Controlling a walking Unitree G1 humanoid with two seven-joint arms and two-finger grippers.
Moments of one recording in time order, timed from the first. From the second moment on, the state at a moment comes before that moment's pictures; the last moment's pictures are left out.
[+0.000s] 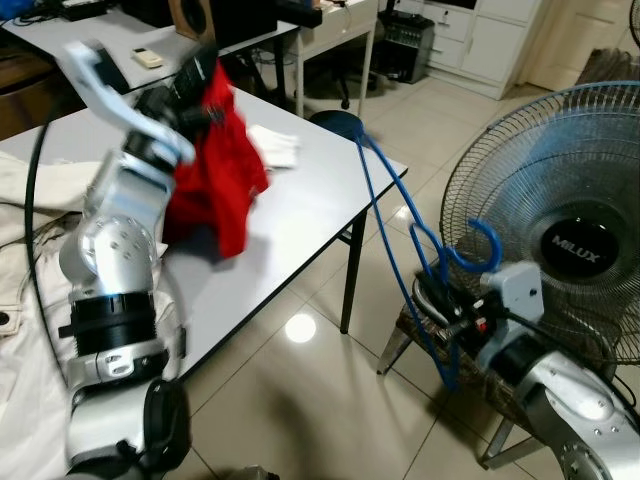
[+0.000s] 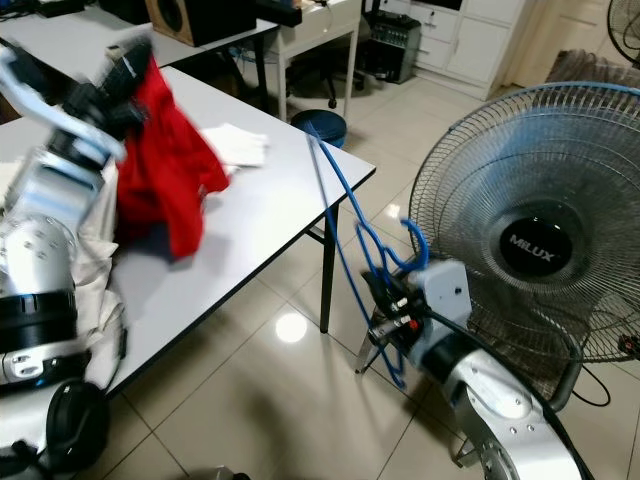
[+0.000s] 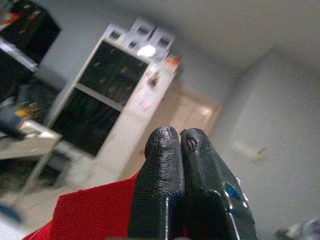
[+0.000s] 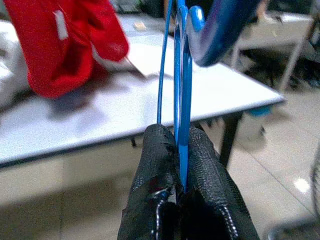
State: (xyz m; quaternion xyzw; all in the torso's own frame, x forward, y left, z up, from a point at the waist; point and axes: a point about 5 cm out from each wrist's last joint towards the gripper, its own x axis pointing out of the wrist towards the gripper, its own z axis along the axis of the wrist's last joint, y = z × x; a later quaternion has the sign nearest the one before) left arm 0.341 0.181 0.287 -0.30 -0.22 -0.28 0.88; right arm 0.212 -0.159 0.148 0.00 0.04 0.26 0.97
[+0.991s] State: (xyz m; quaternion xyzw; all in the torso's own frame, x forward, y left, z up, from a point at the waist) left arm 0.382 0.208 0.152 0.09 0.13 -0.06 0.99; right arm 0.217 -0.162 0.115 -0.02 0.17 0.30 0.94
